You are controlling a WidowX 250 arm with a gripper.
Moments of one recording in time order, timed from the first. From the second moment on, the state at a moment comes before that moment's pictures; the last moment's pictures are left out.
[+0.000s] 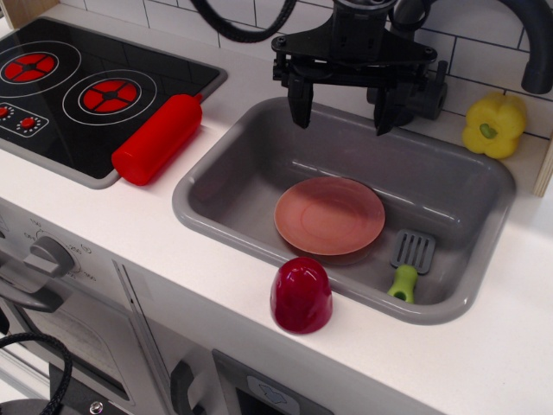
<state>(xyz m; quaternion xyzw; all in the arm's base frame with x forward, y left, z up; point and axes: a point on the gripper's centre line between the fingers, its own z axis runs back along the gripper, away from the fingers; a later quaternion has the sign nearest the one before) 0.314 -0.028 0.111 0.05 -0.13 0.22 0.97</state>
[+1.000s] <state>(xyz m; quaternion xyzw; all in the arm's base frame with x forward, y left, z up) 0.303 -0.065 0.057 -0.06 -0.04 0.20 0.98</state>
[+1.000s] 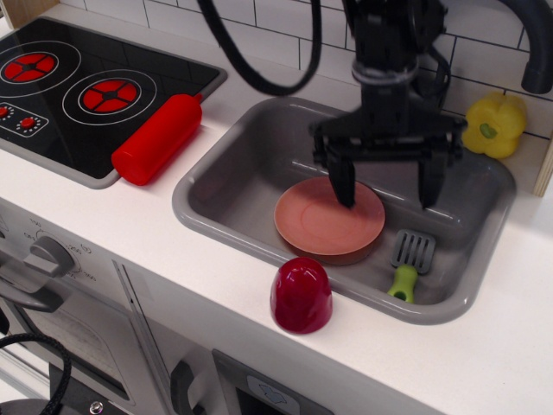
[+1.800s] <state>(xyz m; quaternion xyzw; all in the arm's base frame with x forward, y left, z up) 0.288 -0.087 0.013 -0.02 -0.06 0.17 0.98</state>
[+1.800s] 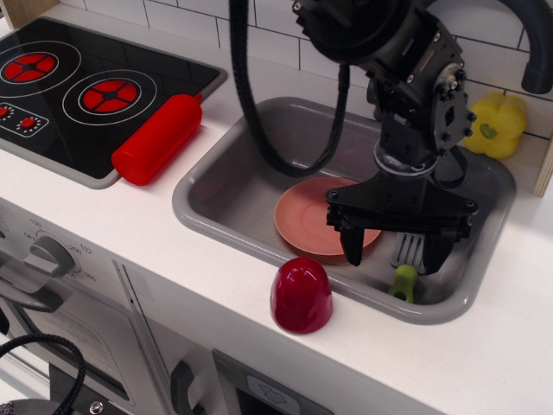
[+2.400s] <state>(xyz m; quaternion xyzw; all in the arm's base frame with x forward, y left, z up) 0.279 -0.089 -0.012 0.00 -0.05 0.17 0.98</state>
